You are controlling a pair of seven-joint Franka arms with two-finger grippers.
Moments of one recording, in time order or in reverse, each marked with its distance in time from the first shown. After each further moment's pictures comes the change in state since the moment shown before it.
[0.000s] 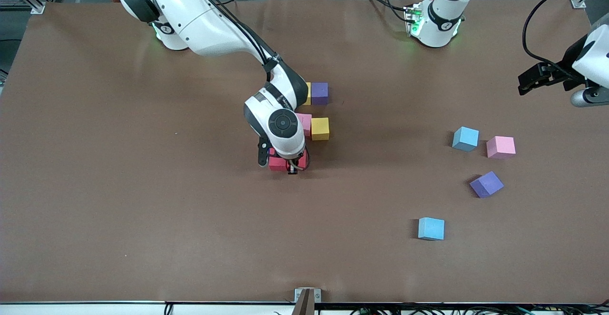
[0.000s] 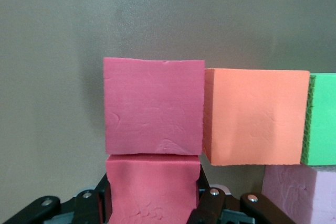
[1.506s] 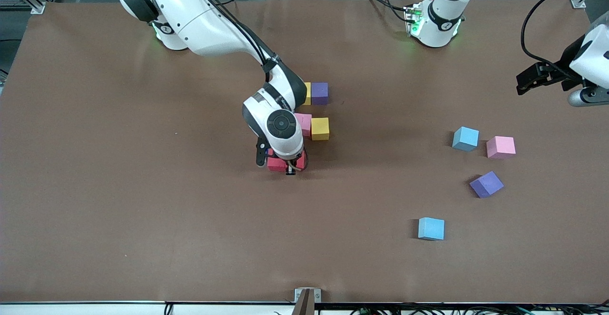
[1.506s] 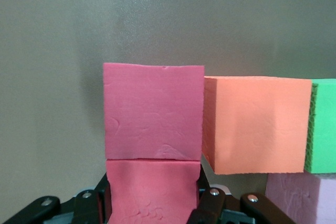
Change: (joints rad) left arm -0.004 0.000 -0.002 0.000 0.000 0.000 0.000; right arm 0.000 -0.005 -0.010 -0.010 0.000 0.001 0.005
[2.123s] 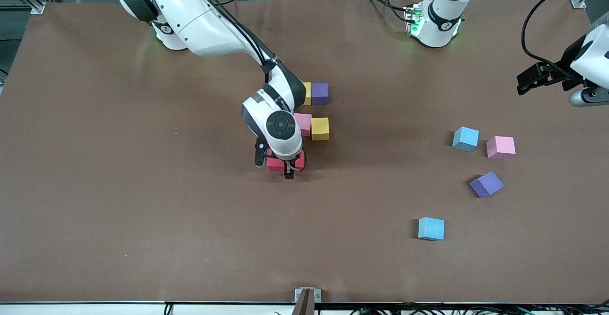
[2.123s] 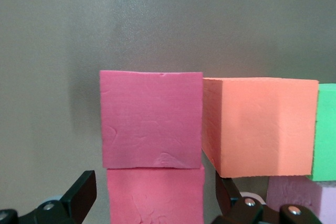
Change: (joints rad) left arm 0.005 0.000 0.001 0.000 0.000 0.000 0.000; right arm 0.000 -0.002 -0.004 -0.009 0.000 -0.002 0.003
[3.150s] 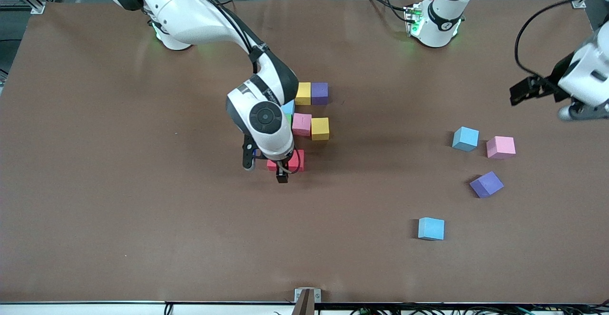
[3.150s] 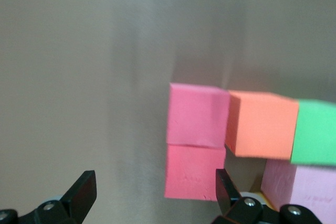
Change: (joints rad) left arm -0.007 0.092 -0.002 -0.013 0.000 0.095 0.000; right arm -0.057 -0.118 -0.006 0.036 0.000 -0.106 -0.168
